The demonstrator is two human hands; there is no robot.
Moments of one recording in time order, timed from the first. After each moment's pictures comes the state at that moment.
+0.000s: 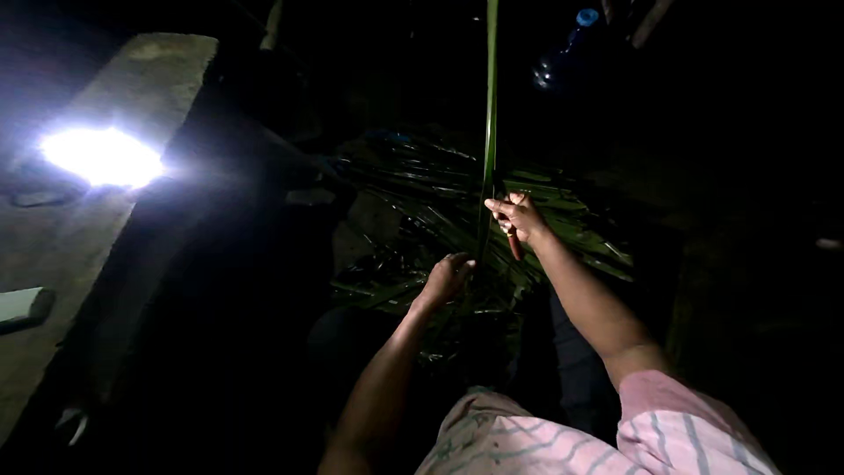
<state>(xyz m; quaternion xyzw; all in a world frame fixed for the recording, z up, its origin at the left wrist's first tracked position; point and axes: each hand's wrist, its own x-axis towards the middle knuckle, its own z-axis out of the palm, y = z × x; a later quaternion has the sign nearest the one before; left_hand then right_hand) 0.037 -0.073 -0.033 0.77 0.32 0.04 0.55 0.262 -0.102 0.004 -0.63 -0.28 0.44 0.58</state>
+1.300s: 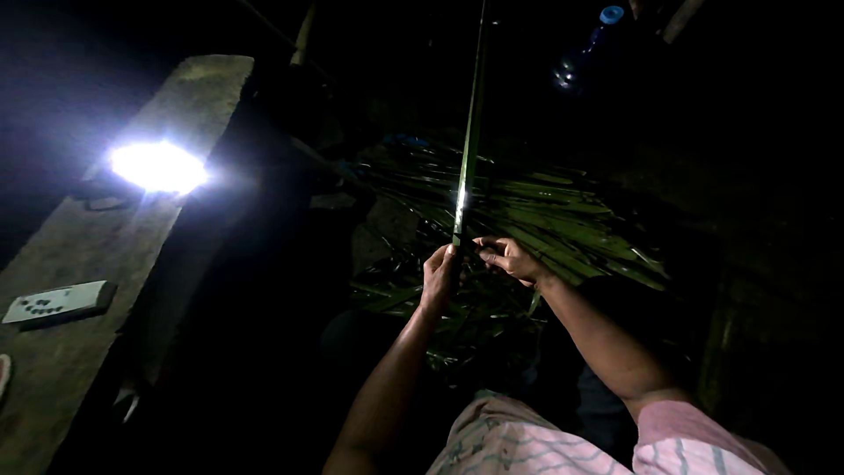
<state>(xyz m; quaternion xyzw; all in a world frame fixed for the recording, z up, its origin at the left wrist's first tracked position) 0.022 -0.079 -0.024 0.45 0.35 0.36 0.74 0.208 -0.141 -0.010 -0.56 -0.44 0.54 0.45</state>
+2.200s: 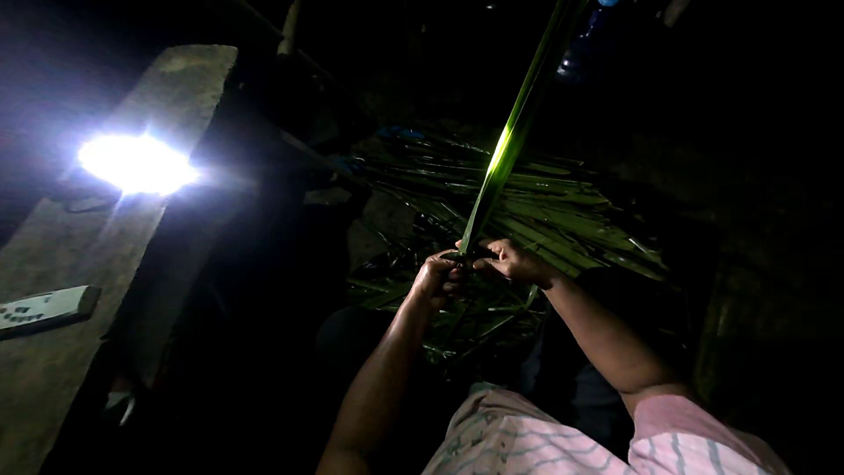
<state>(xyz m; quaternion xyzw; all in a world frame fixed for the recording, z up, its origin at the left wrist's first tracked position) 0.004 -0.071 -0.013 0.29 0.25 0.15 0.91 0.206 -0.153 0.014 -0.55 -0.60 0.45 0.36</state>
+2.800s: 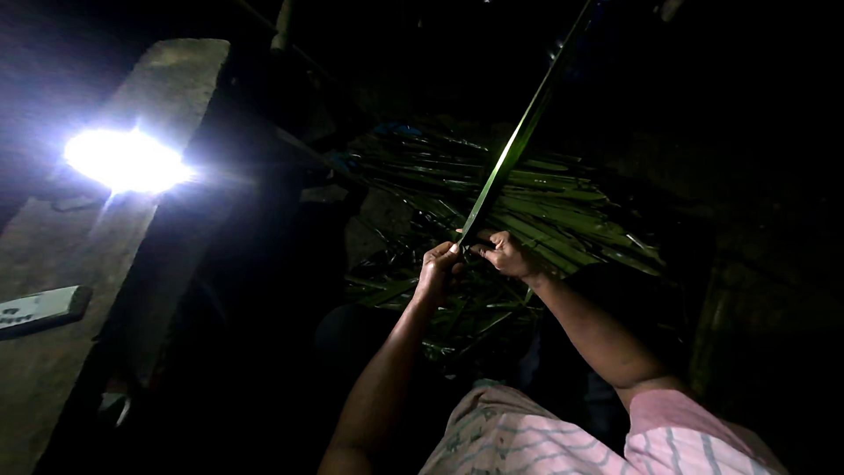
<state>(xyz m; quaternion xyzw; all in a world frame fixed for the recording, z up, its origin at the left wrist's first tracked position) 0.016 -0.081 -0.010 0.40 0.31 0.26 0.82 0.191 -0.146 -0.004 -0.58 -0.54 0.38 0.48</state>
